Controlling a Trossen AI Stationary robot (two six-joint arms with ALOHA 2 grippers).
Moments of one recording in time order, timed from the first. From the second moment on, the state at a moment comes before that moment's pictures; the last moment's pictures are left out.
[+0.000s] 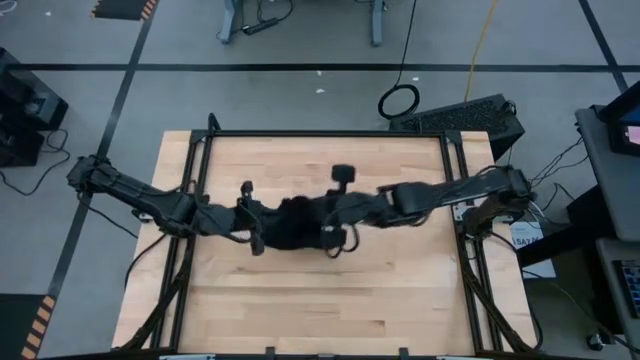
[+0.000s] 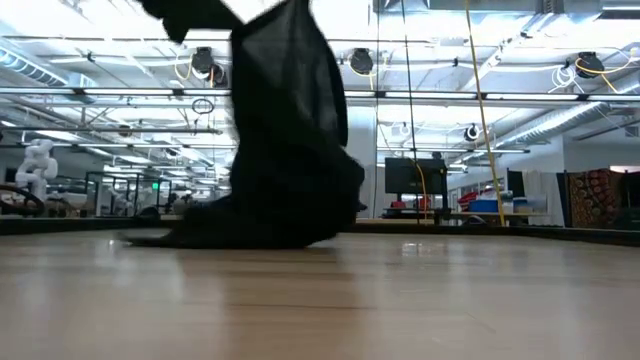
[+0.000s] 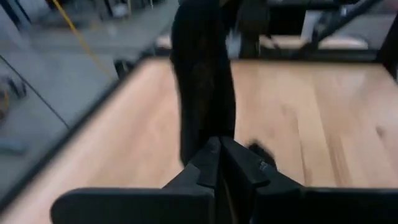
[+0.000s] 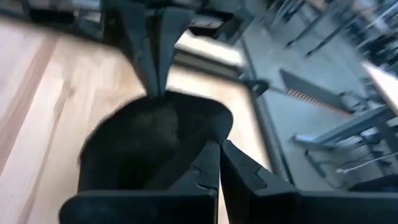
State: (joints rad) left arm -0.34 1.03 0.75 -0.08 -0.56 -0.10; right arm 0.21 1.66 1.61 -0.51 0.53 -0.19
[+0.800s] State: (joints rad) left arm -0.29 1.19 0.75 0.54 -0.50 0.17; right arm 0.24 1.62 1.61 -0.50 0.63 -0.15
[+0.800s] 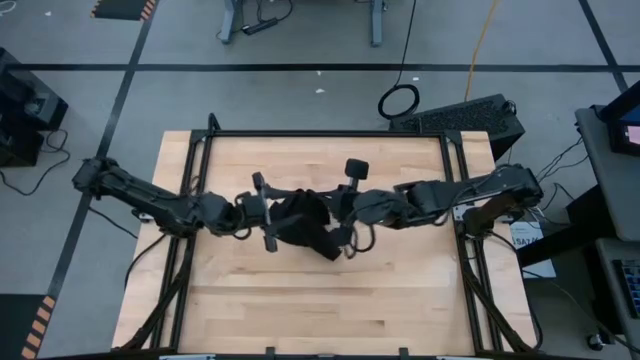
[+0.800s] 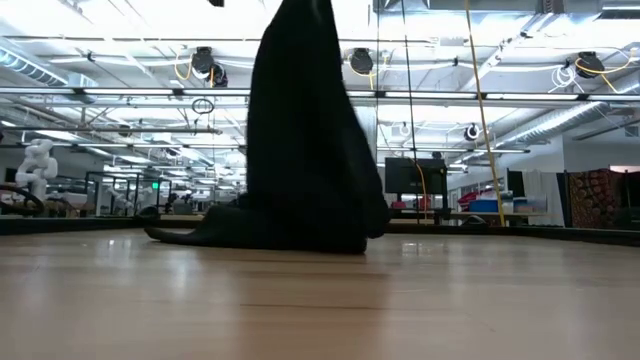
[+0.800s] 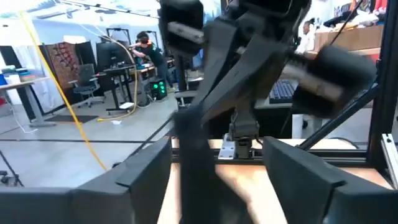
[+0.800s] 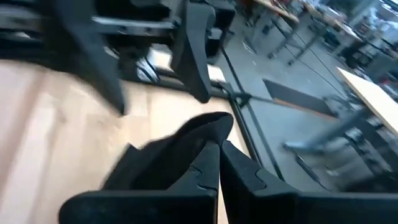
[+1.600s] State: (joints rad) left arm -0.31 1.31 0.75 0.57 -0.68 0.30; right arm 0.28 1.66 1.61 -0.66 0.65 -0.01
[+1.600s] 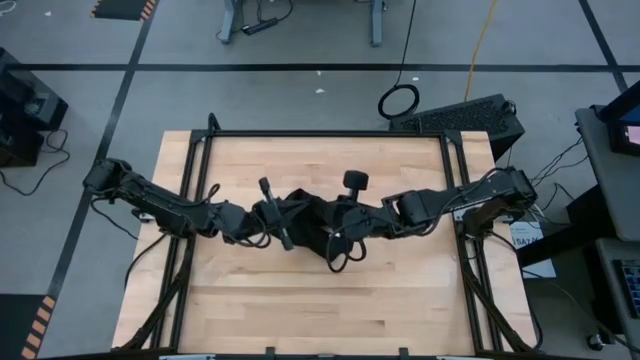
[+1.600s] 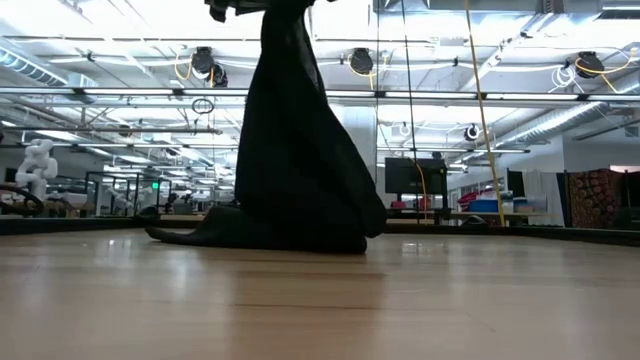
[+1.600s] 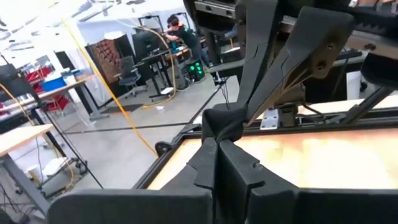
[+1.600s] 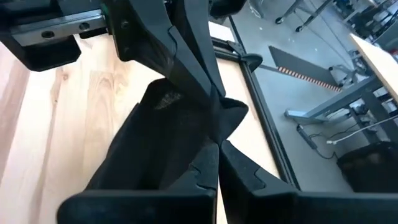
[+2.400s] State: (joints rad) left arm -0.42 1.08 0.75 0.46 -0.50 0.29; right arm 0.37 1.68 0.89 0.50 0.72 0.13
